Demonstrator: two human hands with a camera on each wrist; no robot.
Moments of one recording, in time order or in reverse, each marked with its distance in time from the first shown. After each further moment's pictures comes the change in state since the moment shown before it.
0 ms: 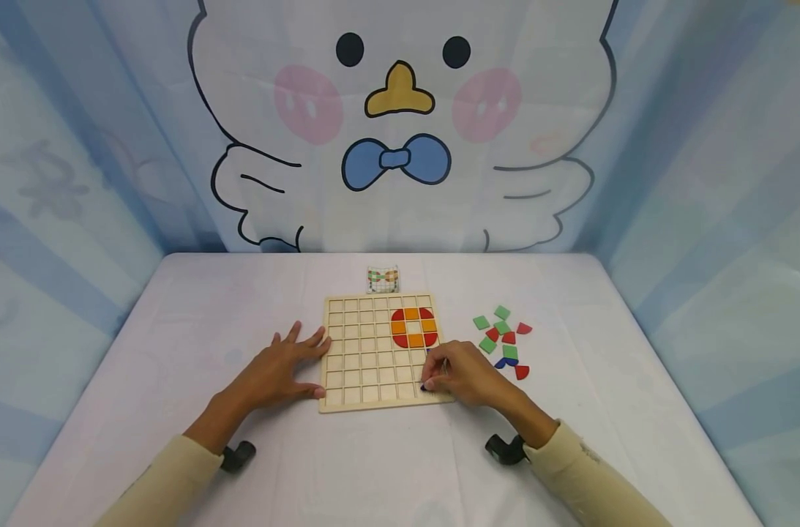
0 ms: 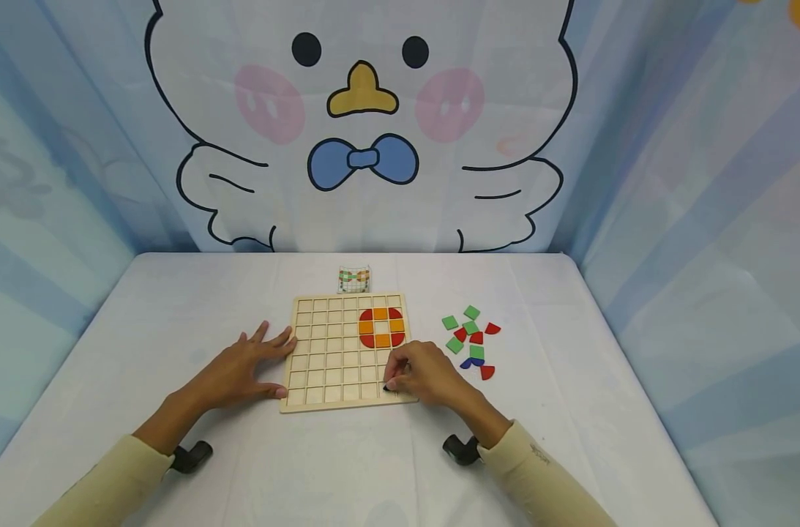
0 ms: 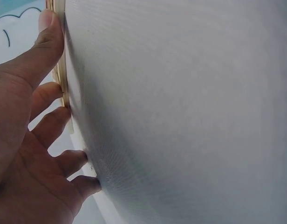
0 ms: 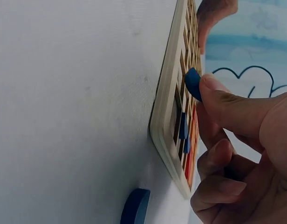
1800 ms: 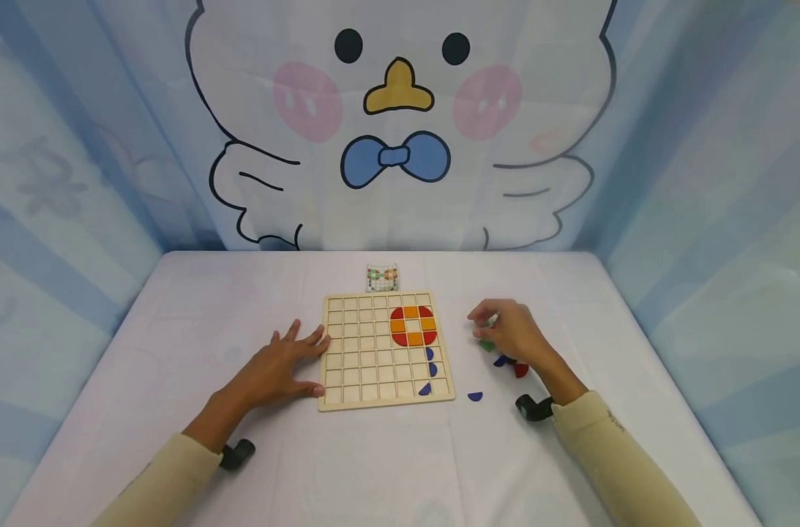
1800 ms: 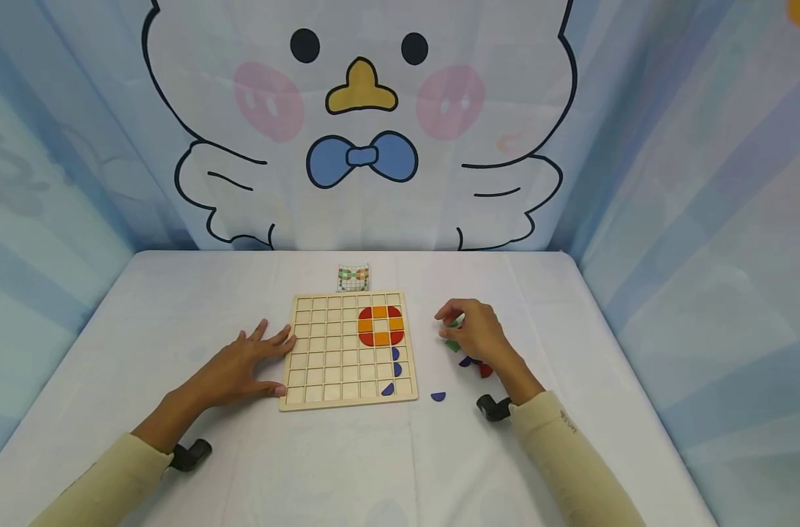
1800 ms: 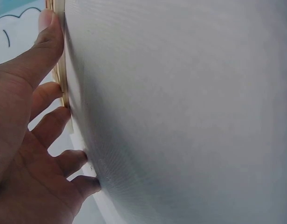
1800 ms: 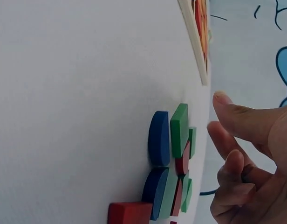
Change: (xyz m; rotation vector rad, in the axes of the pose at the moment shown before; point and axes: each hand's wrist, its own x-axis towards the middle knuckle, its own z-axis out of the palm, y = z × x) left_hand 0.001 0.000 0.002 0.012 0.004 0.001; right_hand 0.020 0.067 -0.060 -0.109 0.260 0.208
